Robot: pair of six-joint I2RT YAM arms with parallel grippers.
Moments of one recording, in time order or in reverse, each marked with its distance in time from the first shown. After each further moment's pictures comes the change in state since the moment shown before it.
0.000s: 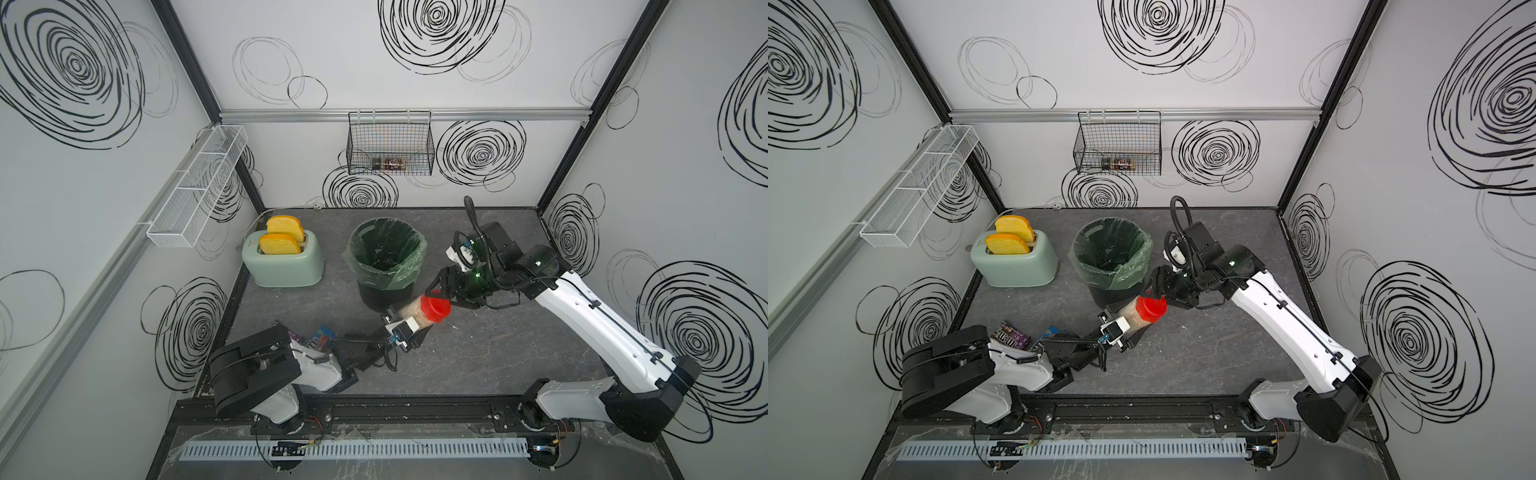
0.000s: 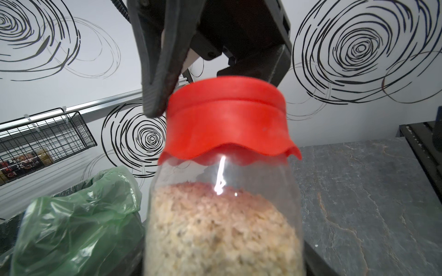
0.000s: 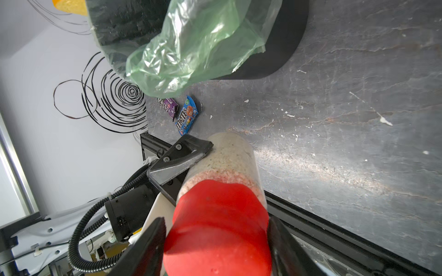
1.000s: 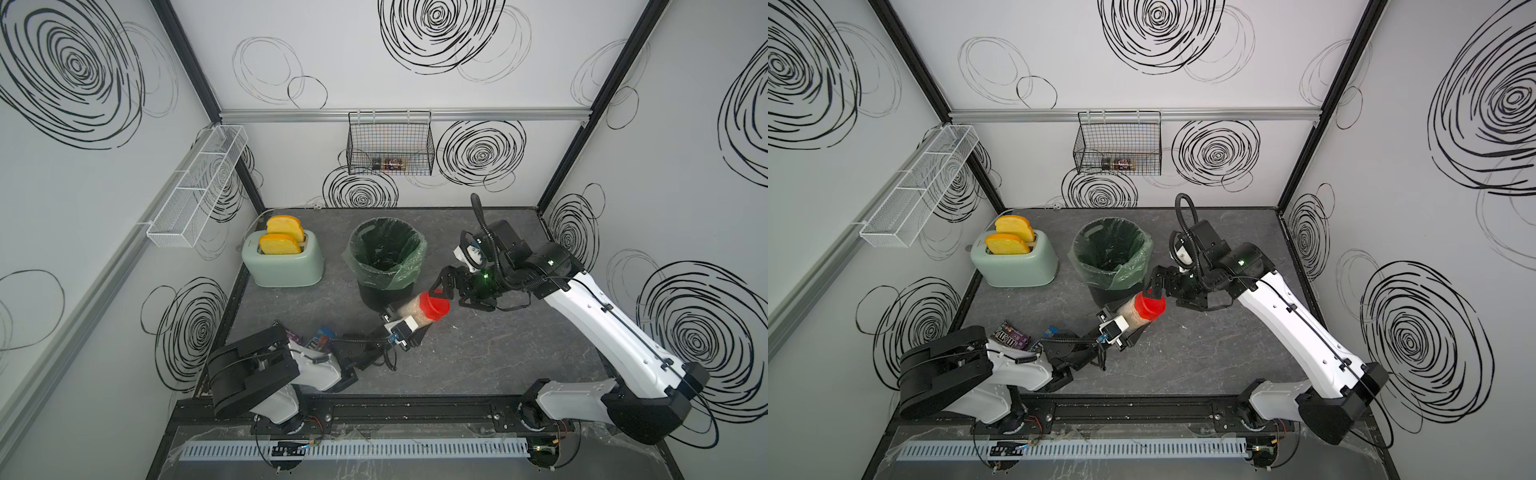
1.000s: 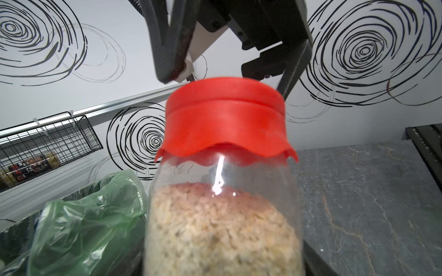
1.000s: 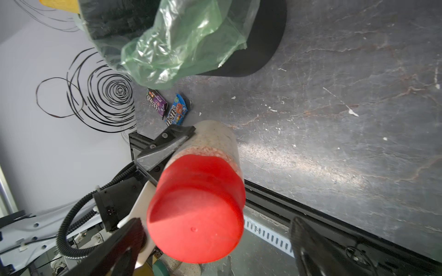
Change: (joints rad) left arm 0.003 -0.010 0.000 0.005 -0.003 0.013; right arm -0.014 -0.013 0.069 -0.110 0.040 -0.014
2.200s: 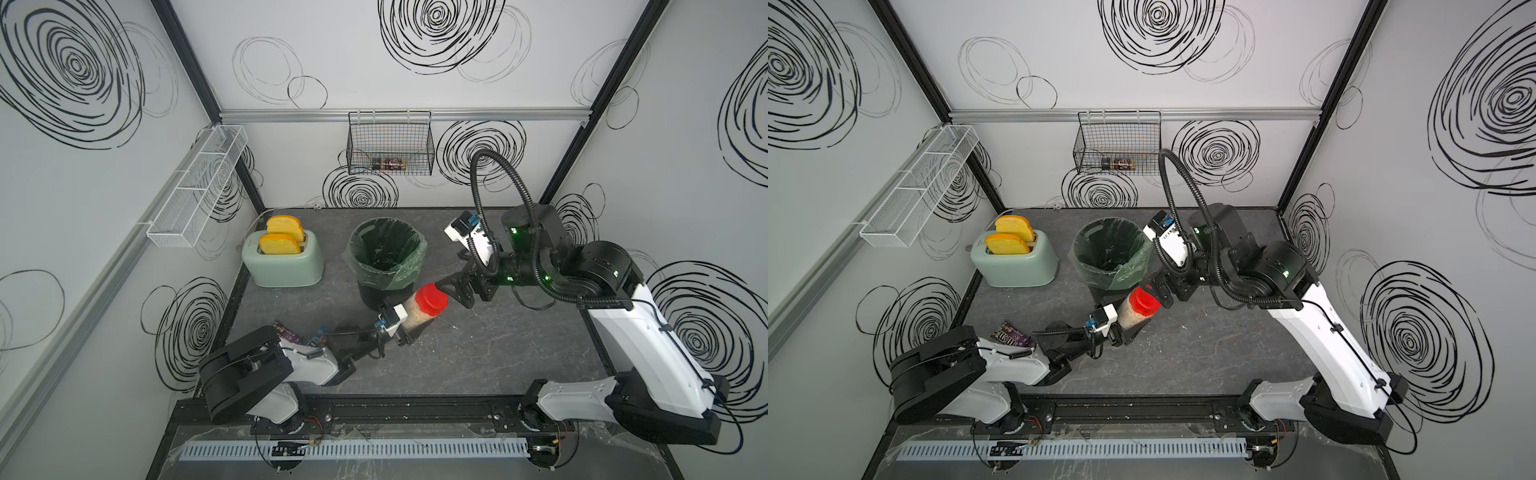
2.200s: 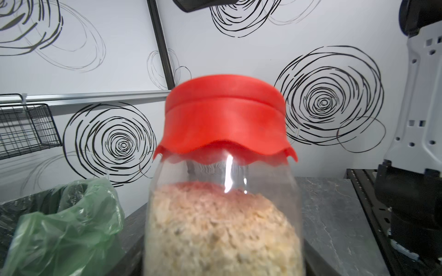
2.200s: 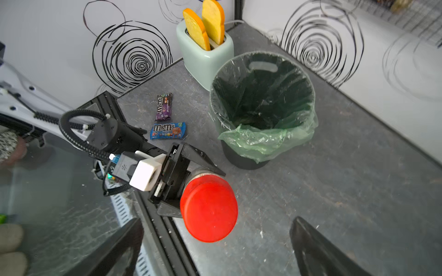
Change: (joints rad) left arm 0.091 -0.034 0.014 -0.002 0.193 -0.223; right arm 0.146 0.047 0.426 -0.079 0.220 -0.704
